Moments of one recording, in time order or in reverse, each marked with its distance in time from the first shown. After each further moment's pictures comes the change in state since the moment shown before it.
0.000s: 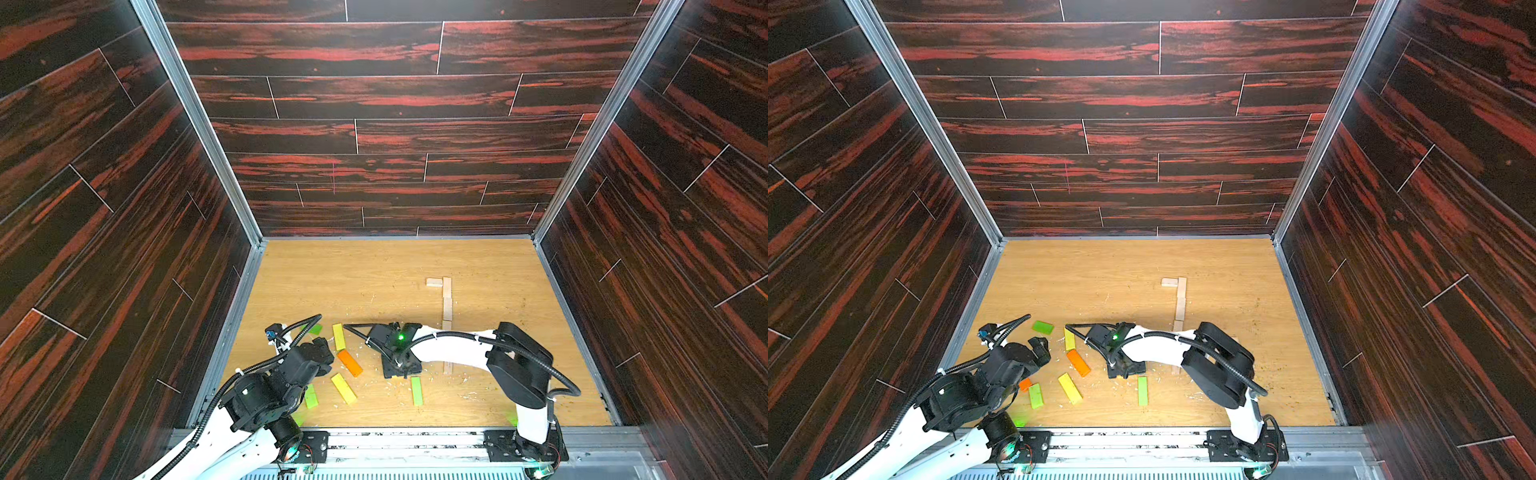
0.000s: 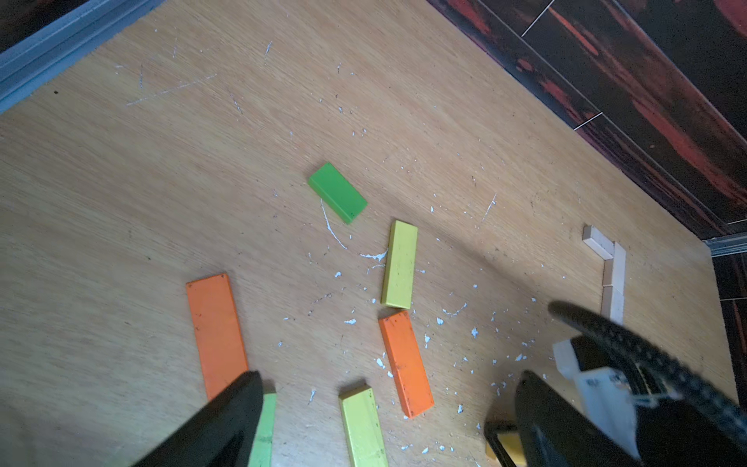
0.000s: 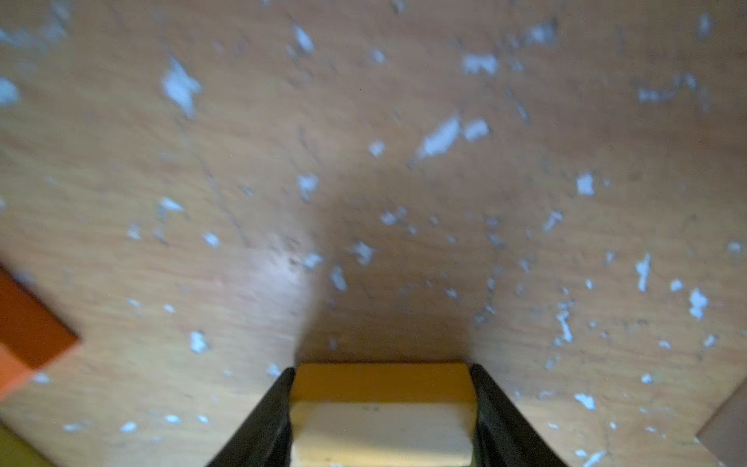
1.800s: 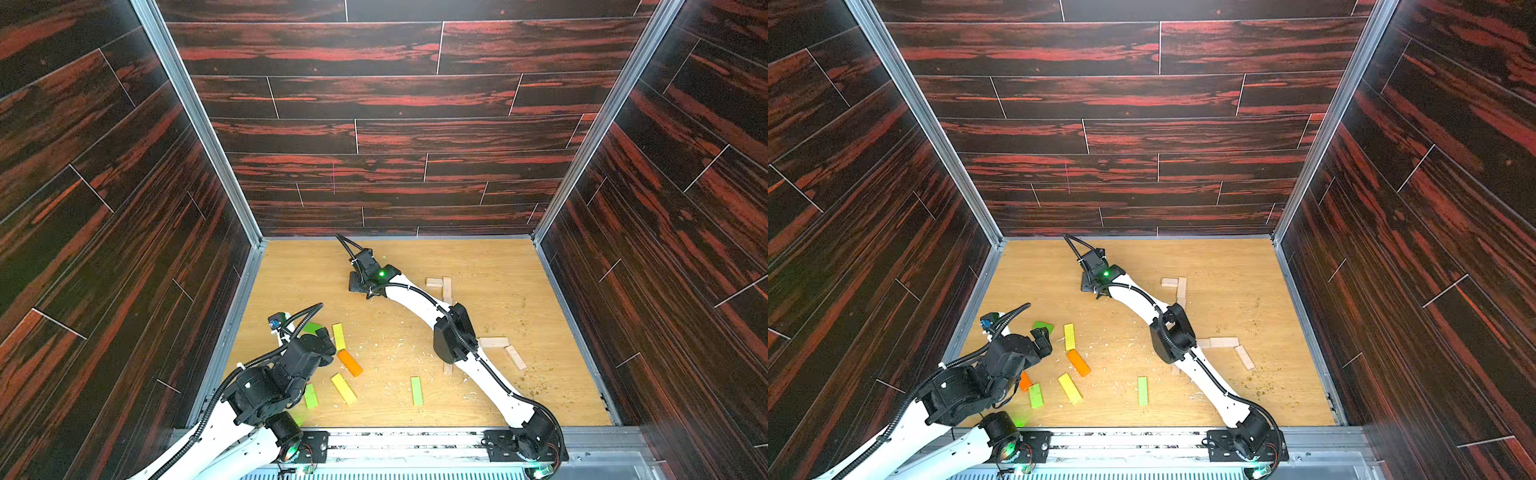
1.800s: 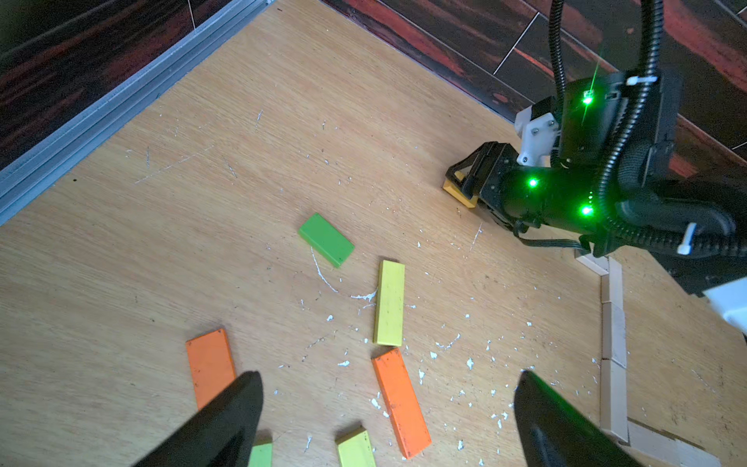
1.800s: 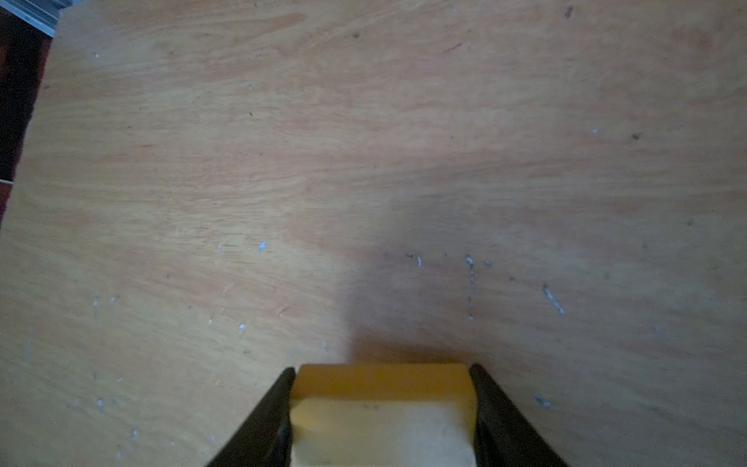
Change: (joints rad) left arm 0.026 0.064 0.042 0.085 -0.058 0.142; right arm -0.301 0.843 1.345 0.087 0.013 -0.212
